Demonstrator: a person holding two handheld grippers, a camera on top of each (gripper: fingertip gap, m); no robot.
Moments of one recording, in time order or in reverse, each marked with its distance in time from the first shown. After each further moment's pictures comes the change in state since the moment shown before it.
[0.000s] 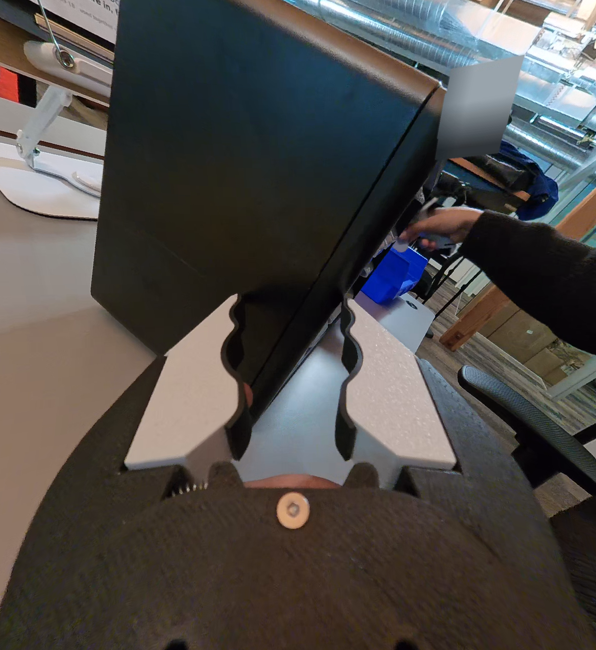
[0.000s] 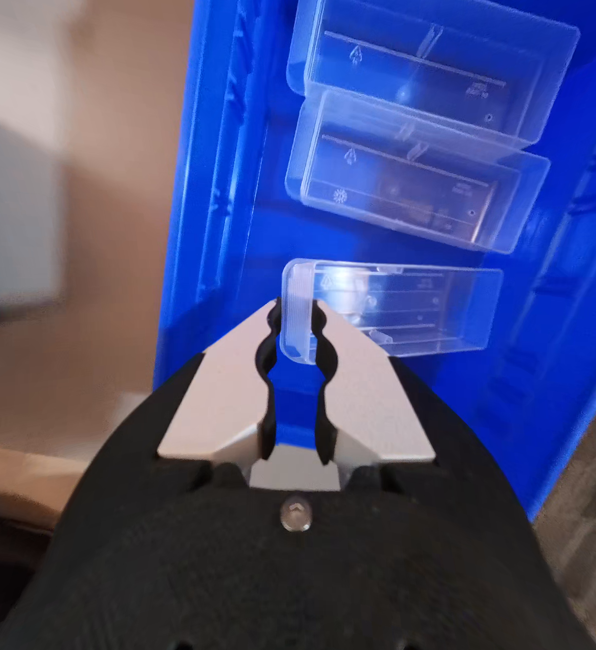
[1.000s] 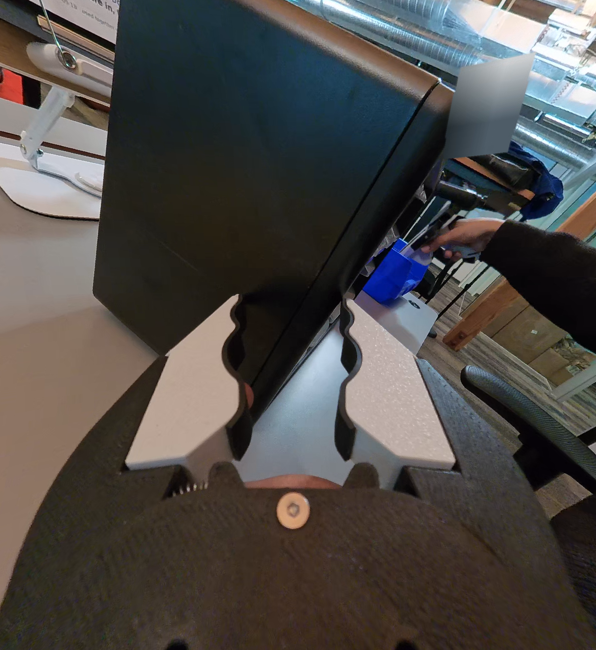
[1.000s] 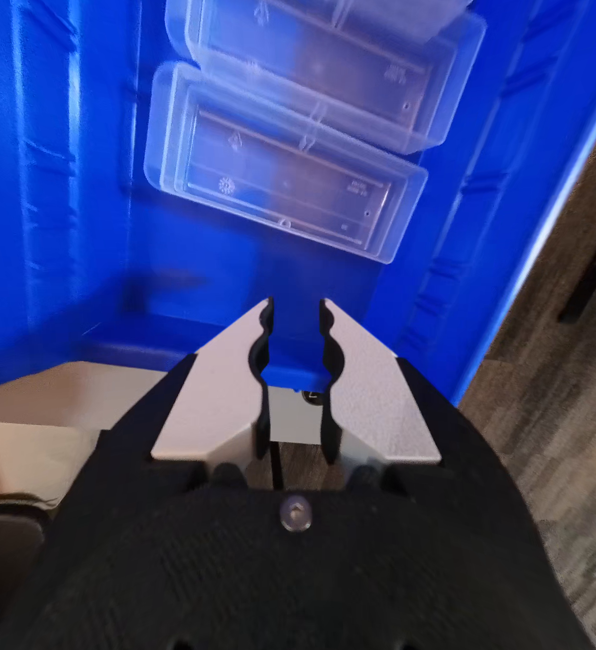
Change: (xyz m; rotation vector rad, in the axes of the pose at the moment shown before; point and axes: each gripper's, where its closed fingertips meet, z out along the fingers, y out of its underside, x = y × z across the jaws) left arm 0.000 0.000 0.000 -0.001 -0.008 0.006; right arm 0.053 0.059 -0.011 -0.100 0.122 -0.066
